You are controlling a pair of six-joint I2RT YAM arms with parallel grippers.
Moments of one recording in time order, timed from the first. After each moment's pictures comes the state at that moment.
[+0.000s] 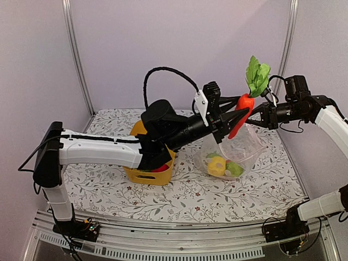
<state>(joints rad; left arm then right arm) -1.20 1.87 1.45 0.88 0.15 0.19 0.22 1.25 1.30 -0.79 -1.05 -0.27</state>
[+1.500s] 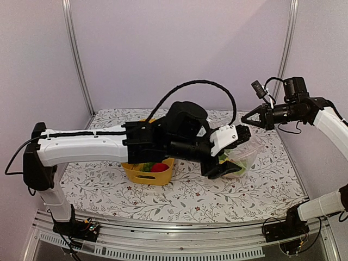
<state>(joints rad) -1.28 1.79 1.61 -0.19 0.14 0.28 0.22 1.26 1.26 -0.73 -0.93 -0.25</state>
